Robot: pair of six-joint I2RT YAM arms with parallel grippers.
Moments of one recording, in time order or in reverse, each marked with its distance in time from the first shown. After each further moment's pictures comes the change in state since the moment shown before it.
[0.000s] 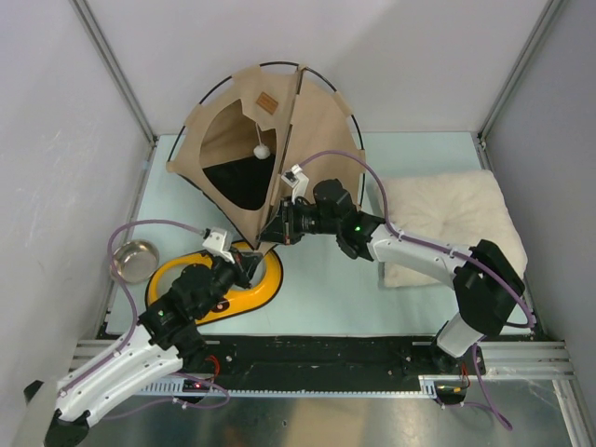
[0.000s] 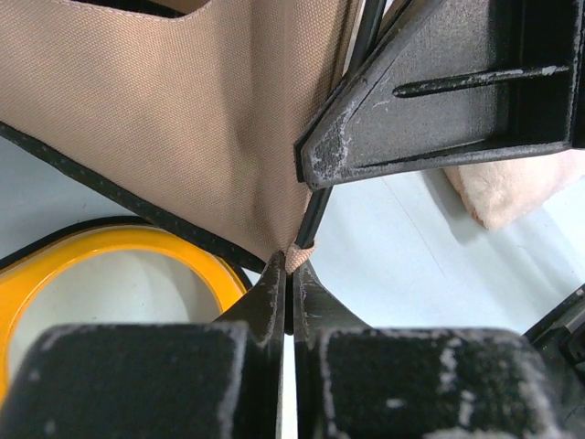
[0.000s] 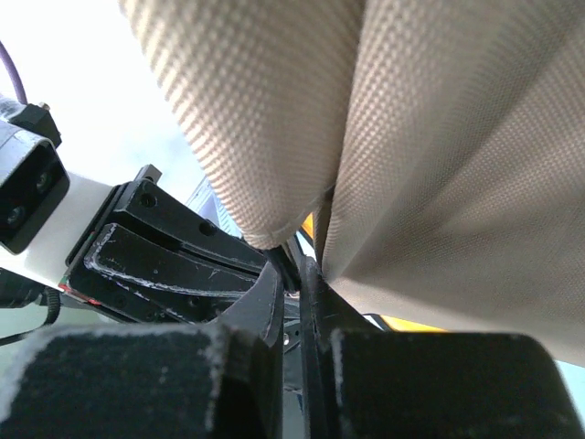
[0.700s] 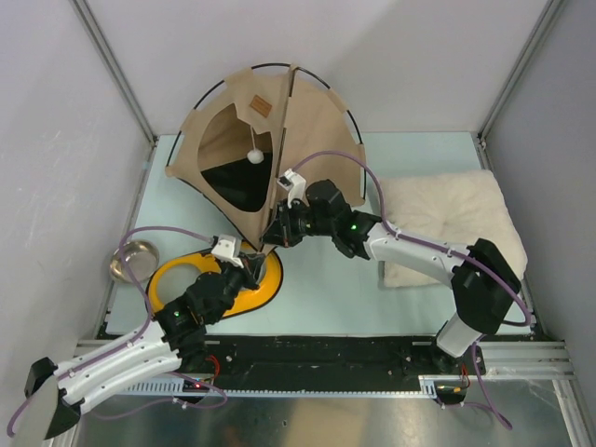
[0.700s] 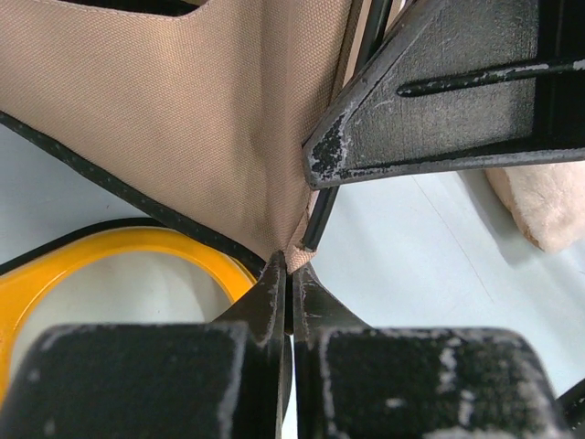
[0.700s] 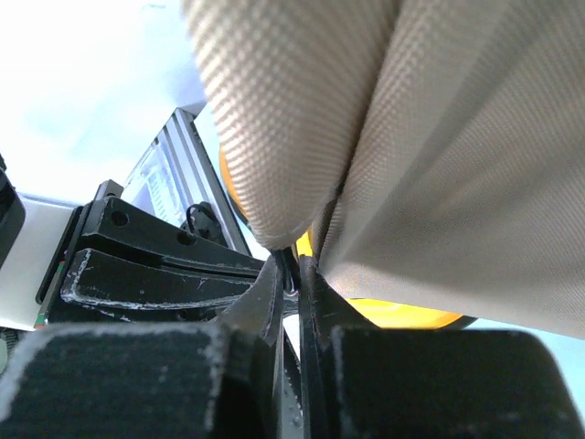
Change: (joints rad) left arm -0.138 0.060 -0.127 0.216 -0.231 0.021; right arm 0.014 0.015 0.039 -0.144 0.098 -0.132
